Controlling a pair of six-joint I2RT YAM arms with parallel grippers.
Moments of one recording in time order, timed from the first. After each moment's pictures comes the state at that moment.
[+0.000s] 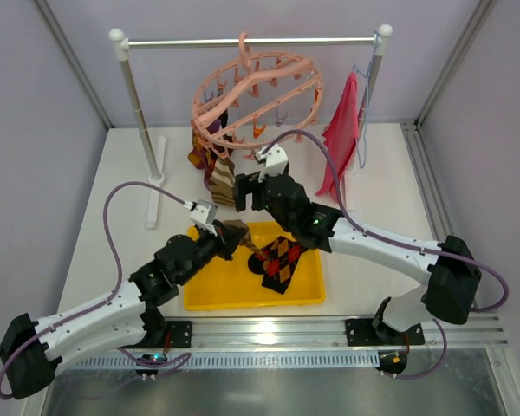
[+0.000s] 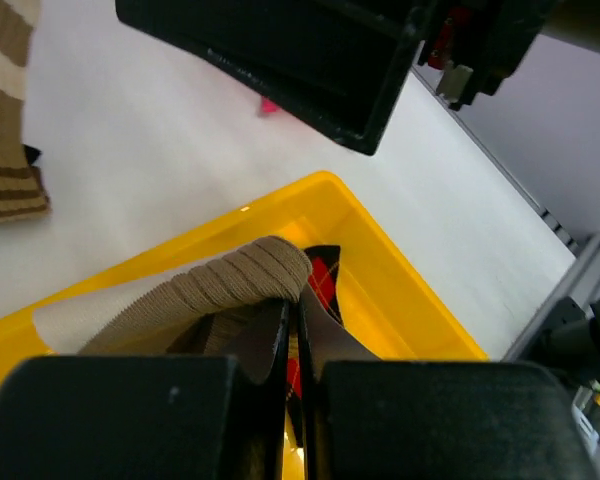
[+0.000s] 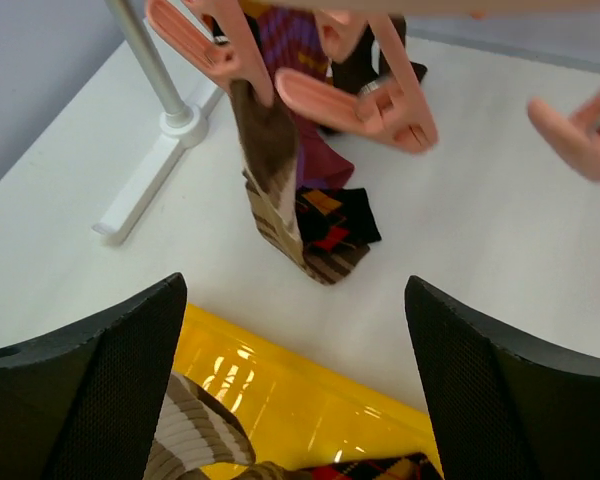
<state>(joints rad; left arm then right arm) -0.91 0.76 0.42 0.24 -0.23 -0.43 0.98 1.47 1.17 0.08 0.45 0.28</state>
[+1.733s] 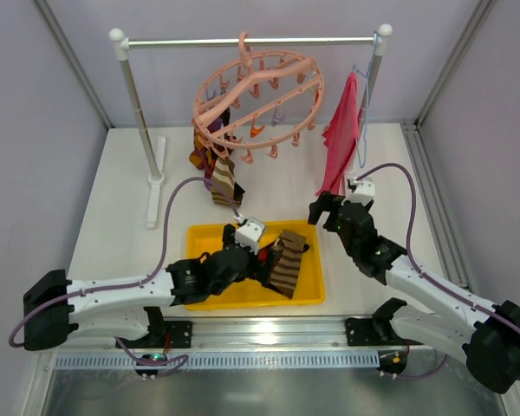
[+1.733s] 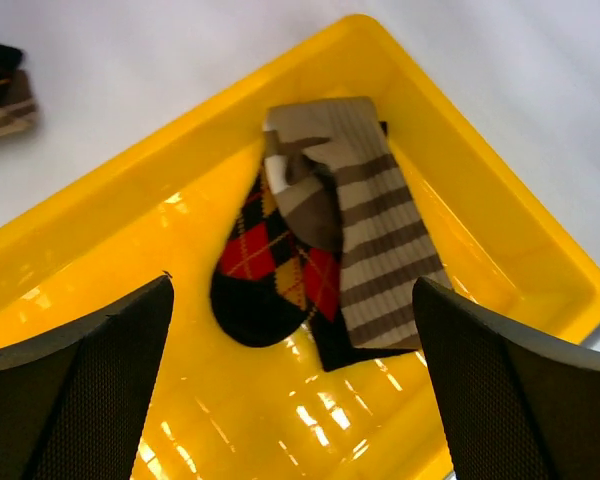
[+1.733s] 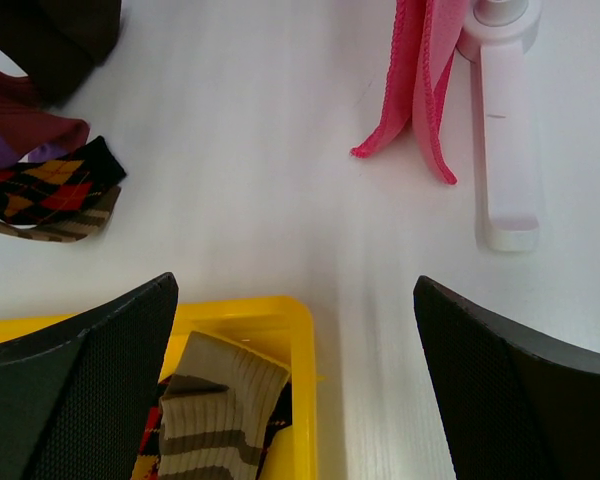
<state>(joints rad) -1.23 1.14 0.64 -0.01 -0.47 -0.35 0.63 0.96 0.54 0.03 0.48 0.52</state>
